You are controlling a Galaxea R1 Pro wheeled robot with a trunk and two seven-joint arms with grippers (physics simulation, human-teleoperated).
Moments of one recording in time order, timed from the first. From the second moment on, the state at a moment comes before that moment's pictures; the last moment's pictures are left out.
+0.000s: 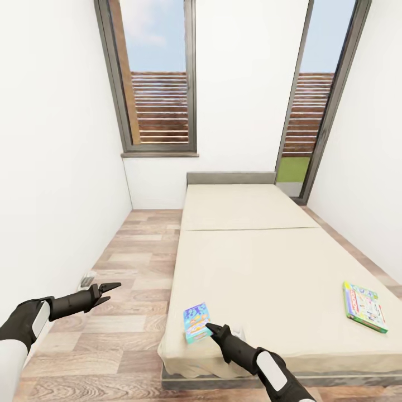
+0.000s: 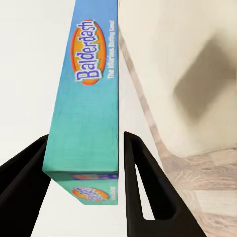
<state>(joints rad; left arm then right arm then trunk) -0.73 0.32 0.47 -0.50 0.01 0.76 -1.02 -0.47 0.13 -0.07 -0.48 -0.86 0.54 0.47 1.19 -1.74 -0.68</state>
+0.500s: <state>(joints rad) -0.73 0.32 0.47 -0.51 0.01 0.76 -1.02 -0.47 0.12 -0.03 -0.56 -0.86 0.55 0.51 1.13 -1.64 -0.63</state>
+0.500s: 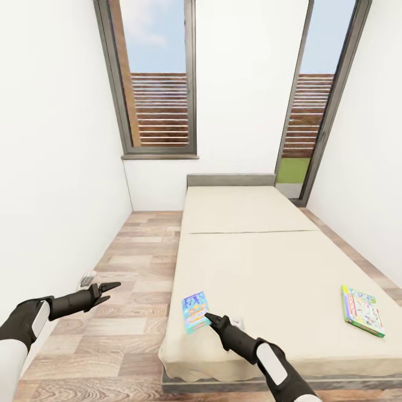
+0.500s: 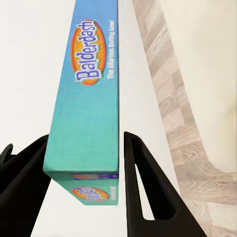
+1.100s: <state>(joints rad) -0.73 0.31 0.47 -0.52 0.02 0.76 -1.03 -0.49 0.11 0.04 -0.77 -0.84 0.54 0.59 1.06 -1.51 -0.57</state>
